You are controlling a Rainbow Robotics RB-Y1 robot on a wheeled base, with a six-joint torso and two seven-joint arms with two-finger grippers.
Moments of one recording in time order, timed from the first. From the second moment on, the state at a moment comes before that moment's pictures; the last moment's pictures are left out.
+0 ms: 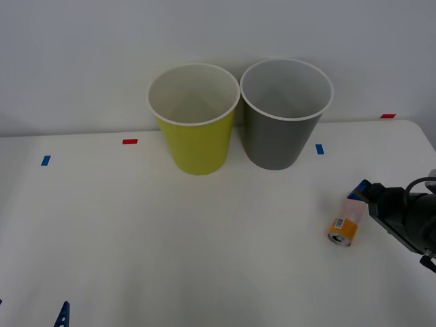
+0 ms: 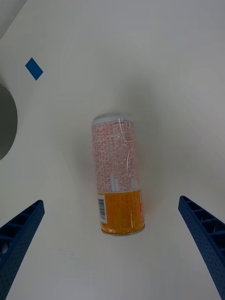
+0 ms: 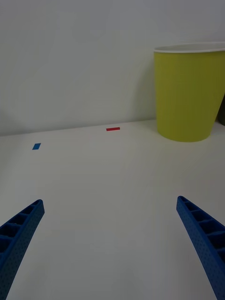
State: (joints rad) right arm 0.06 -0.68 -0.01 -2.35 -0.51 1.47 0.41; left arm 1.17 0.48 -0.16 -2.12 0.26 -0.64 -1.58
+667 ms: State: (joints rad) right arm -0.02 -0.76 0.04 -2.24 -0.52 1.47 0.40; left arm 1.17 0.48 -0.16 -2.12 0.26 -0.64 -1.58
